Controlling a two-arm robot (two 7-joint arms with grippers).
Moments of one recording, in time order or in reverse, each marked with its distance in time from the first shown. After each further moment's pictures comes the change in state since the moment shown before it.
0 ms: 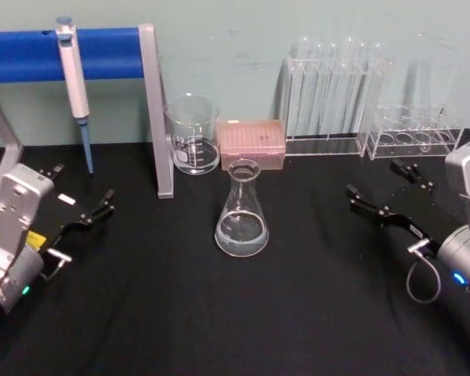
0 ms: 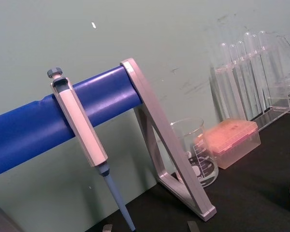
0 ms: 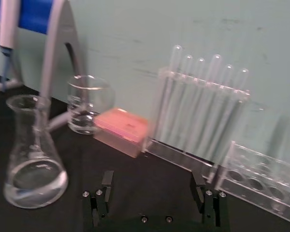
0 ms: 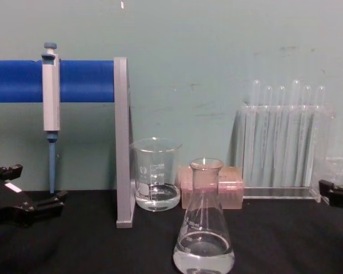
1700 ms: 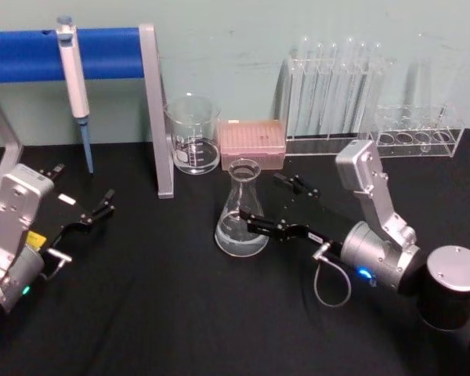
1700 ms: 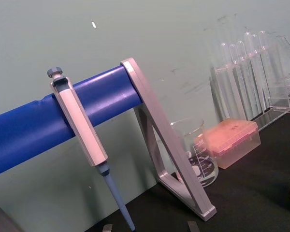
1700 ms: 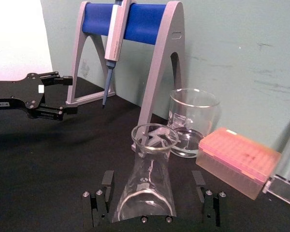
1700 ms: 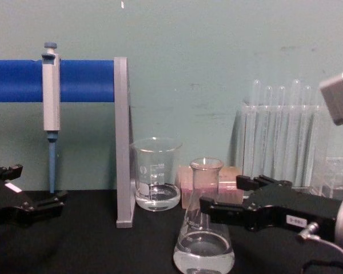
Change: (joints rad) left arm 0.000 0.000 0.000 0.000 0.000 0.000 0.000; right arm 0.162 -0.232 -0.091 0.164 -0.062 0.052 0.295
